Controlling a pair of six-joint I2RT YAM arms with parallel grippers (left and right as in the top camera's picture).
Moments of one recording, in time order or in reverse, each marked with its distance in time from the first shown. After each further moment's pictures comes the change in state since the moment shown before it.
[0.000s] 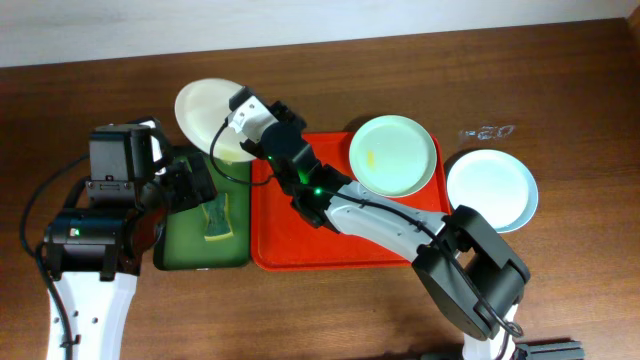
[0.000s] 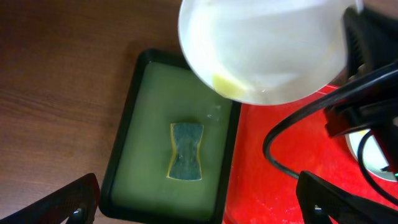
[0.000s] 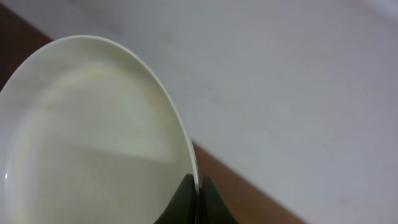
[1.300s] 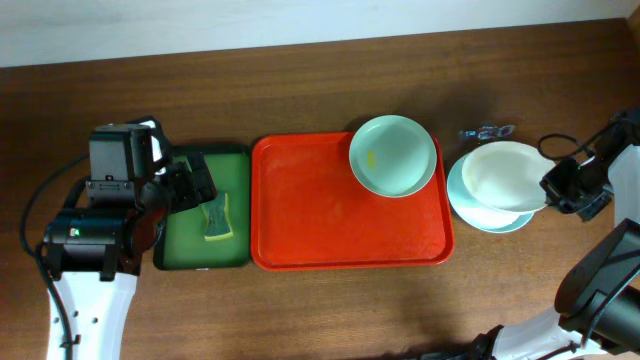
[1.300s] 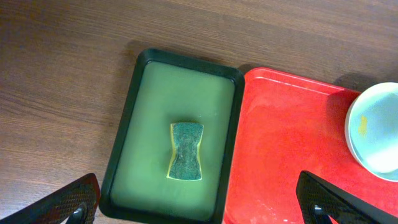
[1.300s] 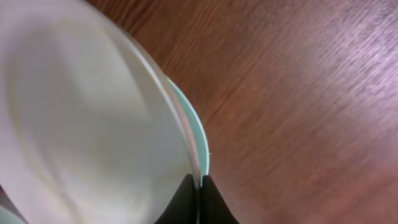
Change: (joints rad) left arm 0.000 0.000 0.000 0.000 0.000 0.000; right arm -1.376 -0.207 0.004 -1.569 -0.487 0.801
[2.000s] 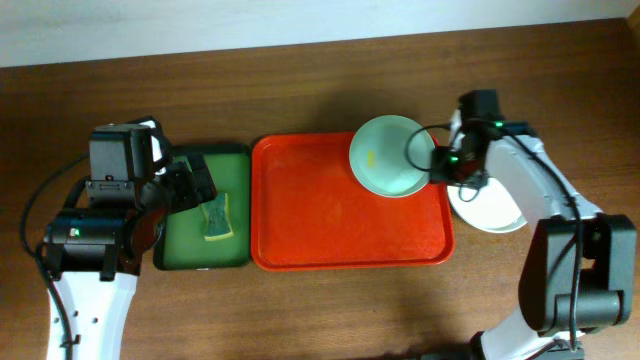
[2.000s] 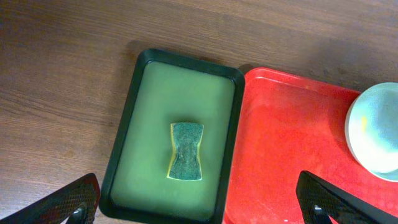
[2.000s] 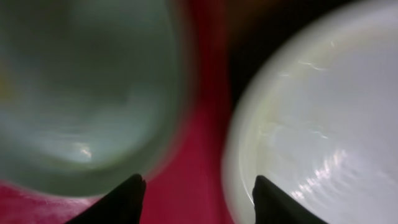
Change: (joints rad) left arm 0.000 0.000 0.000 0.000 0.000 0.000; right arm 0.606 0.001 -0.116 0.275 0.000 -0.224
